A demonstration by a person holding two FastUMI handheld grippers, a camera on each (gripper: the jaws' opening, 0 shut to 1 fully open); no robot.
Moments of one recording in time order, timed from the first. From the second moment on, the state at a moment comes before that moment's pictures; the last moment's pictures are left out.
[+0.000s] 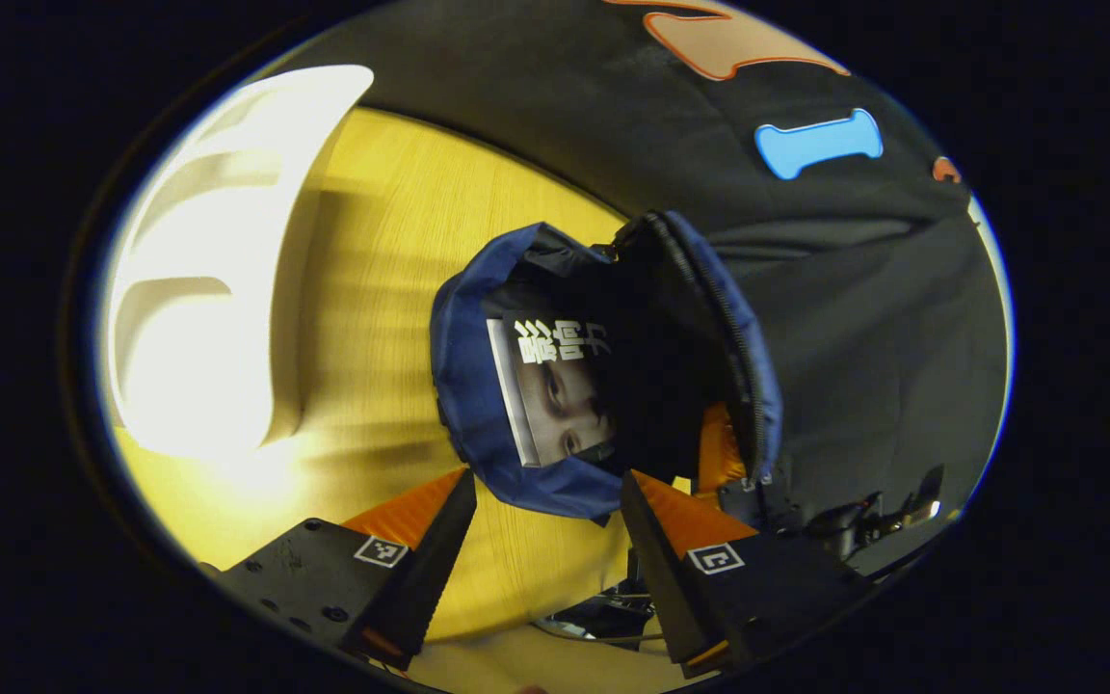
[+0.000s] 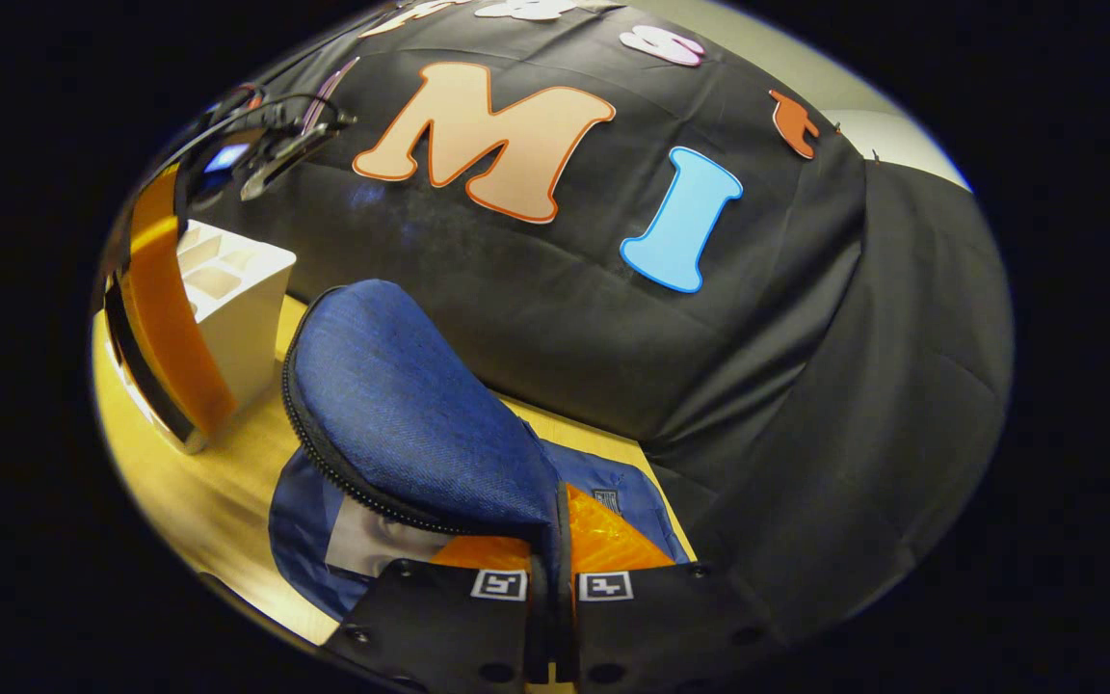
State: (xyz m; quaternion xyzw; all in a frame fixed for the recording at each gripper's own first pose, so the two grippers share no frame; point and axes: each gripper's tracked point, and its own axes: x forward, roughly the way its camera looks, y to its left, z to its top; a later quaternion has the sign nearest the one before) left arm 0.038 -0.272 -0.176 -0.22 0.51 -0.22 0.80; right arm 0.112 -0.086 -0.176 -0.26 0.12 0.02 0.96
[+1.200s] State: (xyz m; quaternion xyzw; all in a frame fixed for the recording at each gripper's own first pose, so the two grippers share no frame) left arm 0.041 0.127 -0.020 -0.14 0.46 0.00 0.87; right arm 0.105 -0.079 -0.188 -0.27 0.14 -0.04 0.95
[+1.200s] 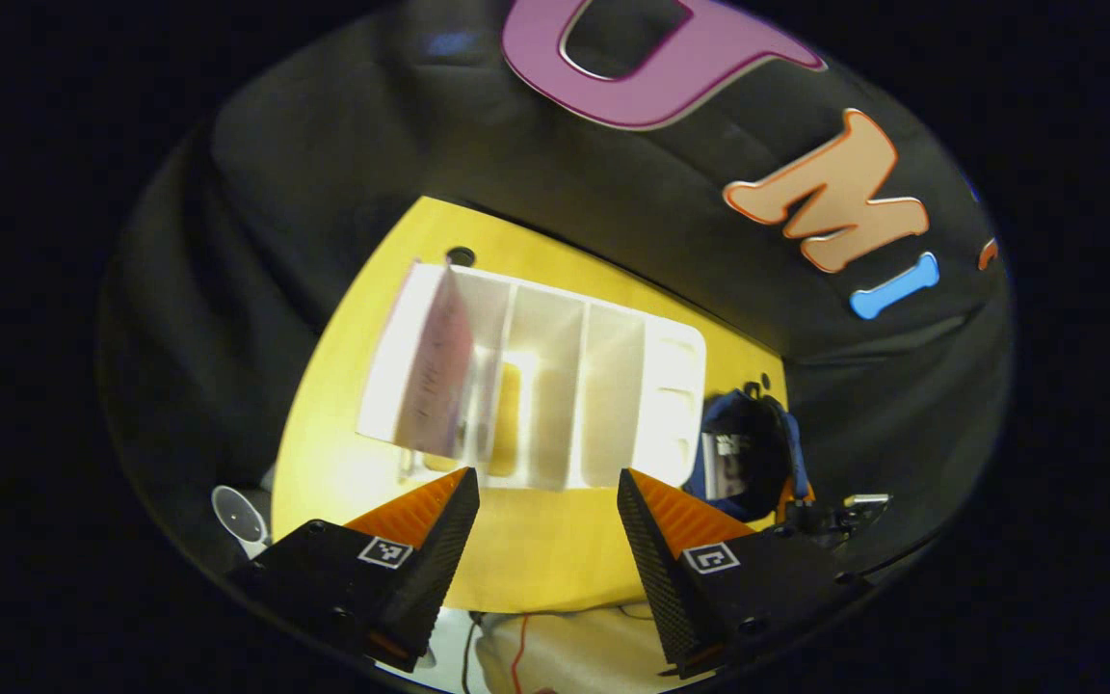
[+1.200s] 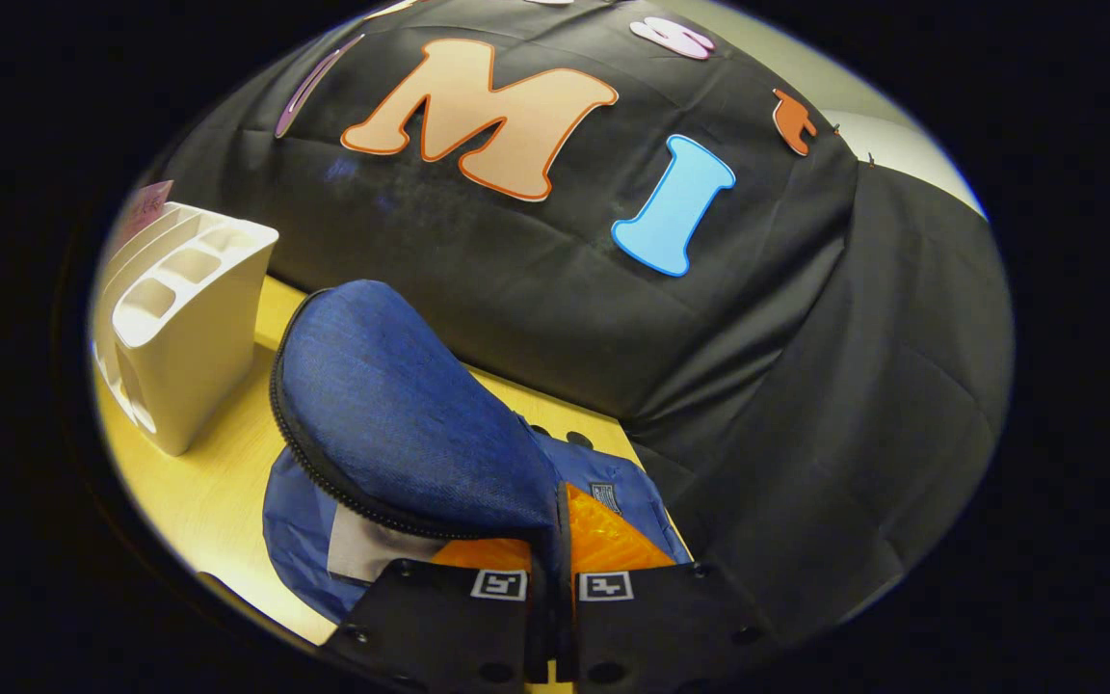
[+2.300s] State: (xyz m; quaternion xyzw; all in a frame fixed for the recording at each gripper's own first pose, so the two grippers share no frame) left arm 0.110 0.142 -0.102 -0.11 0.54 -0.04 0.83; right arm 0.103 -0.073 -0.203 -0.26 0.17 -0.08 0.95
